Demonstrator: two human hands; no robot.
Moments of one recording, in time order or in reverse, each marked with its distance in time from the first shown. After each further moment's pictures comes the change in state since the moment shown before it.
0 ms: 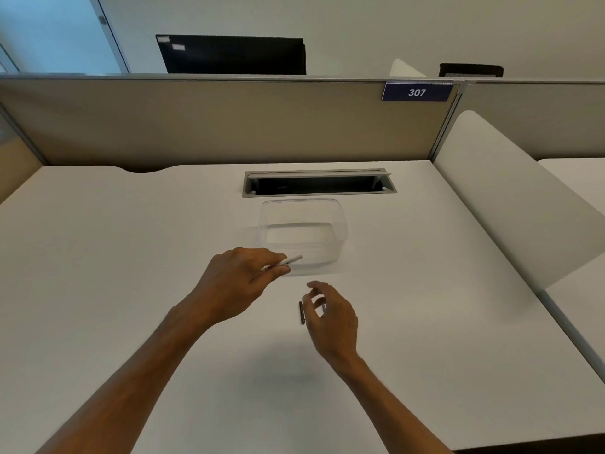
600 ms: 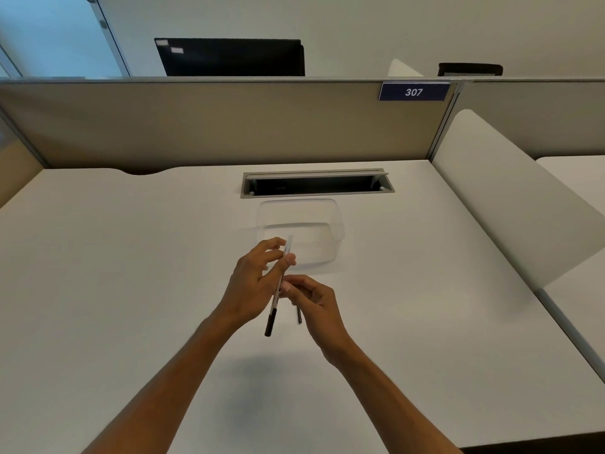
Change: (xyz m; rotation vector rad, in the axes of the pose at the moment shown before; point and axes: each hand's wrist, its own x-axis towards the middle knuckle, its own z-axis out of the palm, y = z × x) left_hand 0.011 0.016 0.042 -0.493 0.144 -0.263; right_hand 0.006 -0.053 -0.033 0.802 -0.390 0.150
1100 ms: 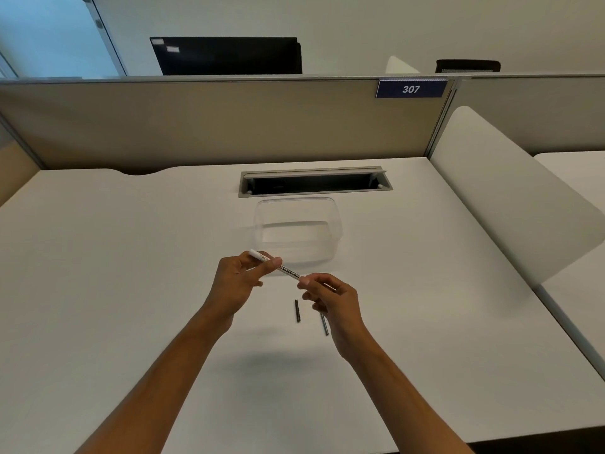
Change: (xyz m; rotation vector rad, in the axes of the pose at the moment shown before) left_hand -0.006 -0.004 -0.010 -0.437 0.096 -0.347; right_hand 0.004 0.001 -0.028 0.132 0.194 0.239
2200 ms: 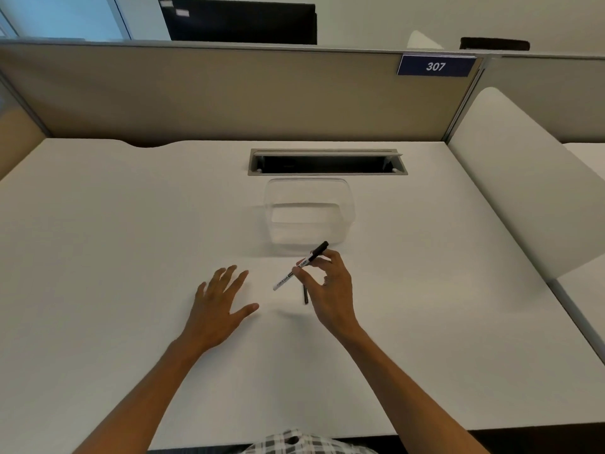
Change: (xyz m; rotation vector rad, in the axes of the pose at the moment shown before) left_hand -0.006 -0.135 -0.071 1.143 -0.116 0.162; right_hand 0.025 0.043 0.015 -0.559 0.122 -0.342
